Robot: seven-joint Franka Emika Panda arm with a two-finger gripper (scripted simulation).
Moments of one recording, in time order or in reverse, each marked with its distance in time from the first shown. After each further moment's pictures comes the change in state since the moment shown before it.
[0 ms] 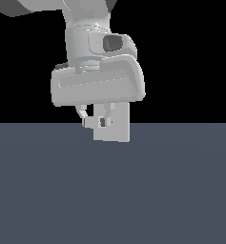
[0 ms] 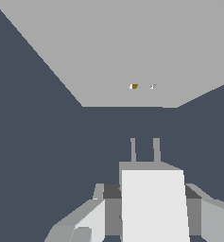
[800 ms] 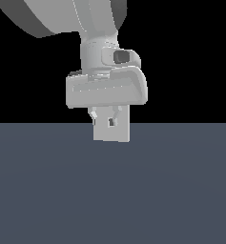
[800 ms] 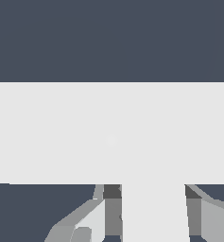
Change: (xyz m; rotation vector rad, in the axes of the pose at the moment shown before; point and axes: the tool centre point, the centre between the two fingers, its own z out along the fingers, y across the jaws) arm 0.042 0.001 0.007 0.000 0.000 0.001
